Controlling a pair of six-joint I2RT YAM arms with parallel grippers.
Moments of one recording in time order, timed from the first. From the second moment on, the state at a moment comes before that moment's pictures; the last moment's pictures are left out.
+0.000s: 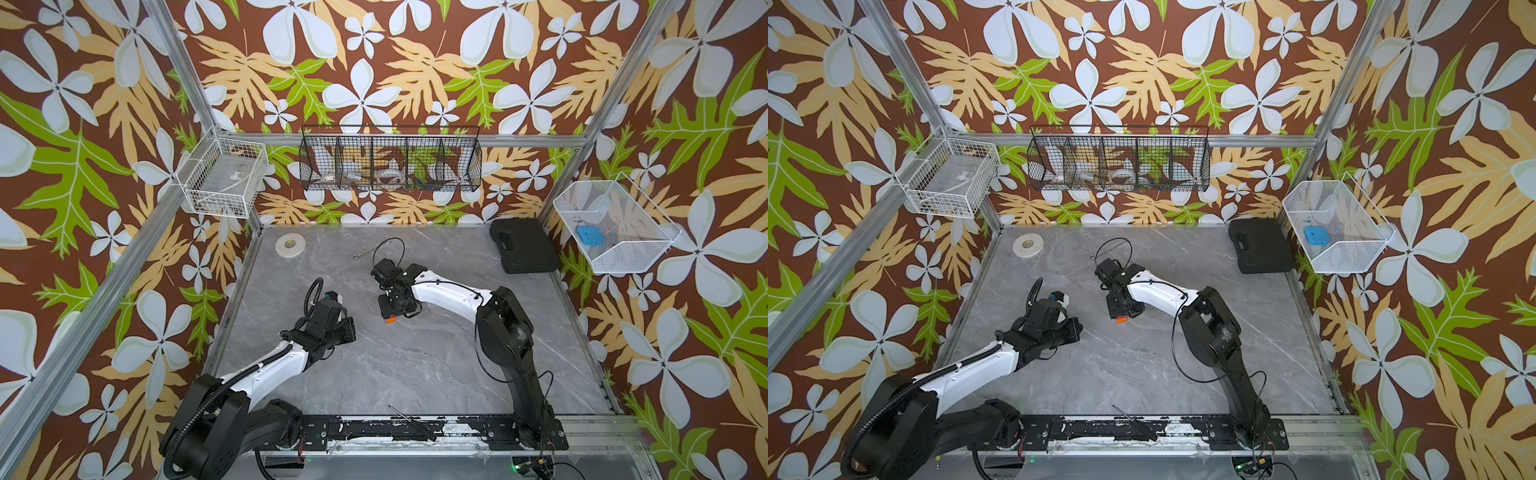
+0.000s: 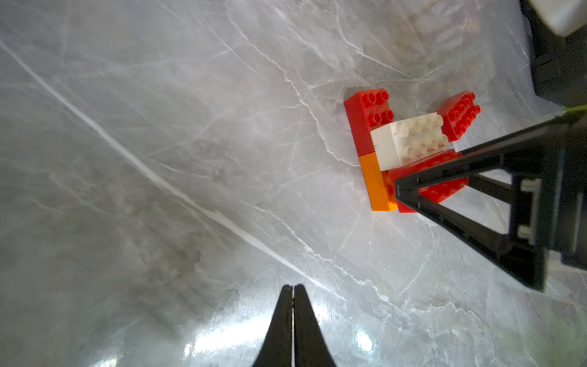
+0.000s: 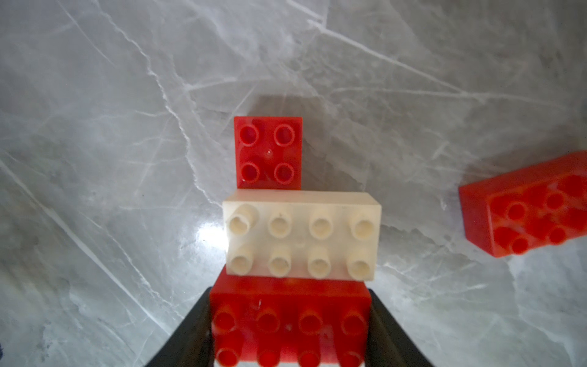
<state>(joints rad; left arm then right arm) -0.43 1.20 0.48 -0.11 0.08 -0.62 0.80 2.16 1.76 -0.90 0.07 0.49</state>
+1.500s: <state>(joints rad) -0.43 1.20 0.47 -0.10 0.09 -0.62 0.79 2.24 1.84 -0.95 0.09 0.42</state>
